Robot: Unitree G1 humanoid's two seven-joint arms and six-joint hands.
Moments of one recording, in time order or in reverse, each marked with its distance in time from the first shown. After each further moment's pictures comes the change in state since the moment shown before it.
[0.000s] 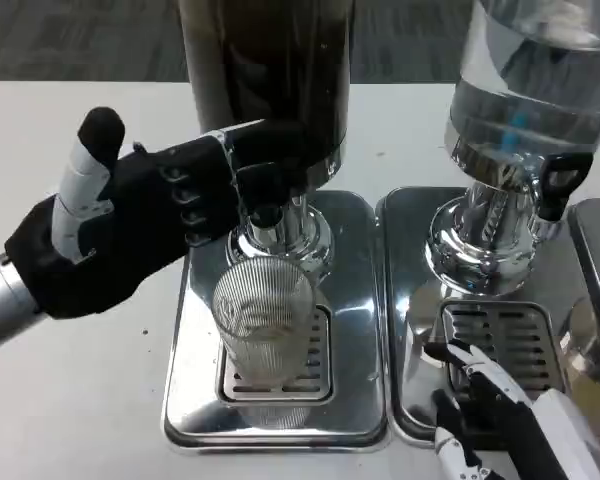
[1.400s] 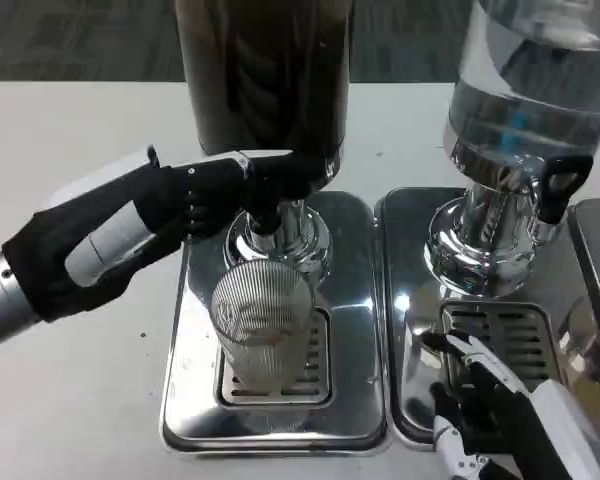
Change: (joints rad) left arm 0.050 0.046 -0.053 -0.070 0.148 -0.294 0.029; right arm -0.036 0.003 0.002 0.019 0.007 0.006 -0.004
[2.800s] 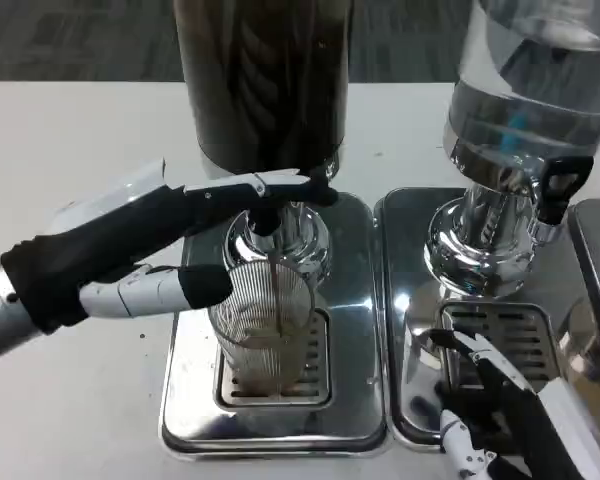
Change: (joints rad) left arm 0.055 0.037 -0.025 -0.040 0.167 -0.308 0.119; right arm -0.004 -0.005 -0.014 0.003 0.064 -0.003 0.006
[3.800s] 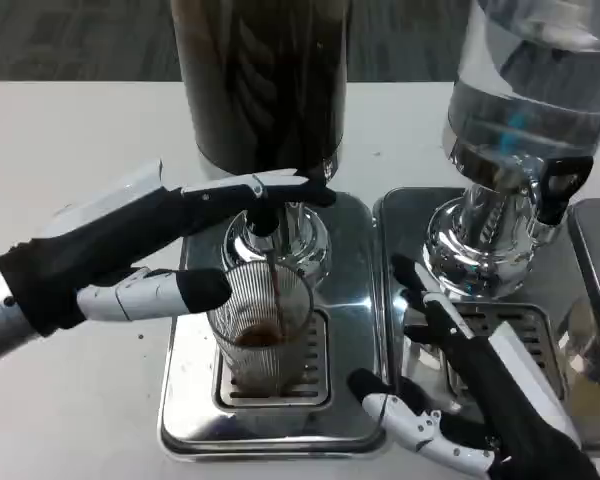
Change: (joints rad) left arm 0.013 0.009 -0.001 -0.008 0.000 -0.016 0.017; right arm -0.196 -0.017 0.032 0.072 0.170 -0.082 0.126
